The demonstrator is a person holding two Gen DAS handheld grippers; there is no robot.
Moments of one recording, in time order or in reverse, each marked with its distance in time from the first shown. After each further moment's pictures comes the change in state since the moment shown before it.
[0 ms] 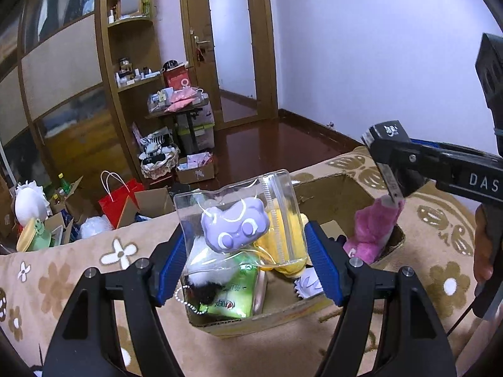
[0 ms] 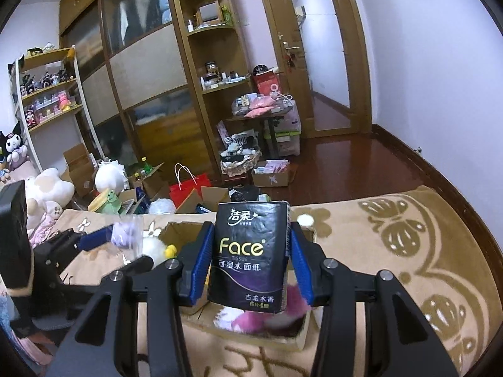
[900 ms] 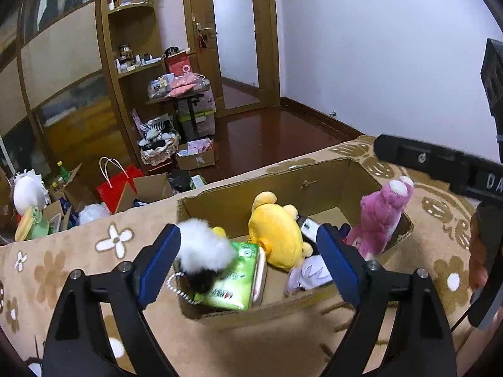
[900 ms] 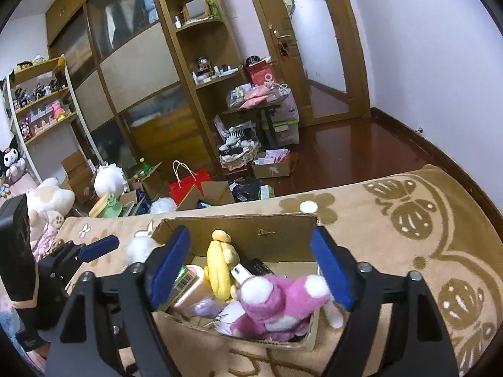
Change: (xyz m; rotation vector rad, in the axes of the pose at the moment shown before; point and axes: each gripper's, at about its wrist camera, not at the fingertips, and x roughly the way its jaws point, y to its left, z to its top) left arm 0.012 0.002 -0.010 -0.008 0.054 0.008; right arm 0.010 -0.010 -0.015 0.094 0.017 0.004
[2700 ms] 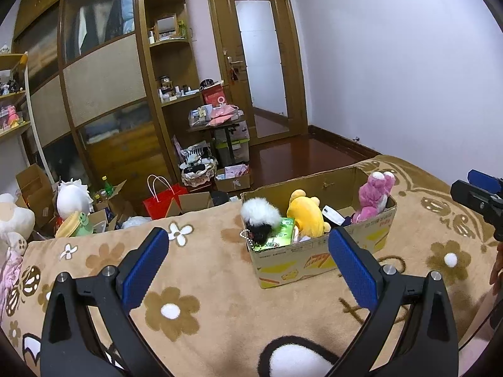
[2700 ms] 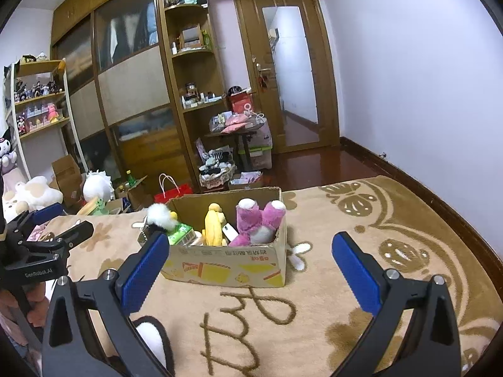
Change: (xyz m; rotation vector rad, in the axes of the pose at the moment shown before) left arm -0.125 0.013 -0.044 -0.008 -0.151 0.151; right arm -0.136 0.022 -0.073 -0.054 -0.148 -0.147
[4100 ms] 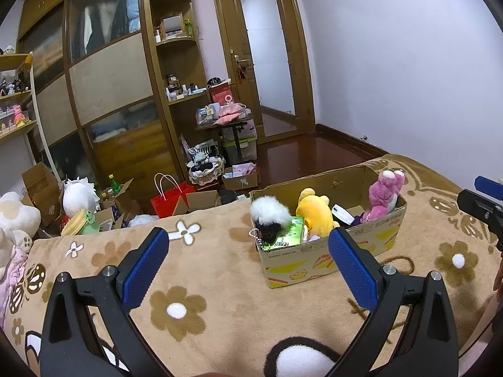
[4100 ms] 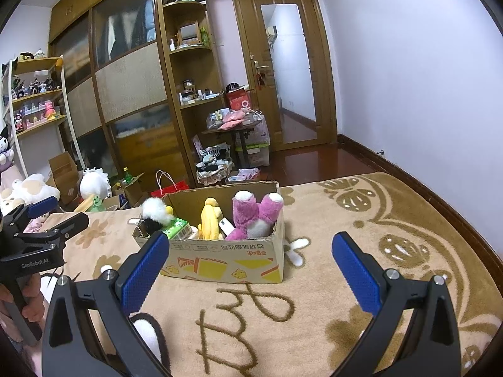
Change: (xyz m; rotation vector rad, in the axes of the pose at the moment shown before) left arm 0.006 0.004 -0.004 -0.007 0.003 0.036; right arm 0.008 -0.001 -0.006 0.002 0.022 -0.004
